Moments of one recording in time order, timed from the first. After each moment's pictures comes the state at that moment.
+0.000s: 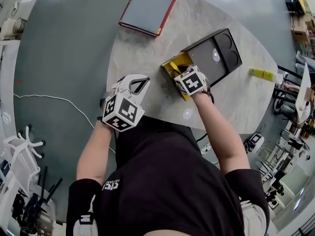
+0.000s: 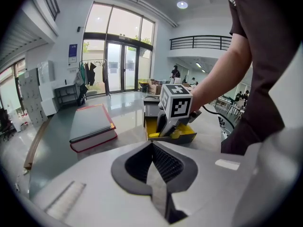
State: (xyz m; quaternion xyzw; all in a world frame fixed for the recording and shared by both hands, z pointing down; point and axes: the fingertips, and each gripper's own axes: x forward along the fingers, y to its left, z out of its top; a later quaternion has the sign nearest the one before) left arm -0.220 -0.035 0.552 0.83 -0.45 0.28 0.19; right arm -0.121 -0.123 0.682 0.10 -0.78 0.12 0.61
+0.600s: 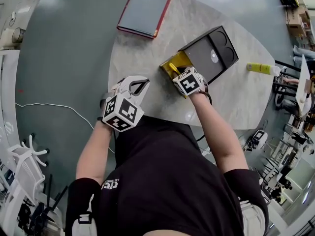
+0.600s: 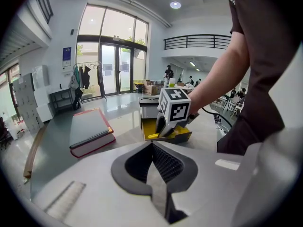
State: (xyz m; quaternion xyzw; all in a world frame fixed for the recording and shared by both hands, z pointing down) left arm -0.220 -0.028 0.543 0.84 -0.43 0.28 0.16; right arm -0.115 -0.118 0.683 0.13 -0.78 0.11 0.60
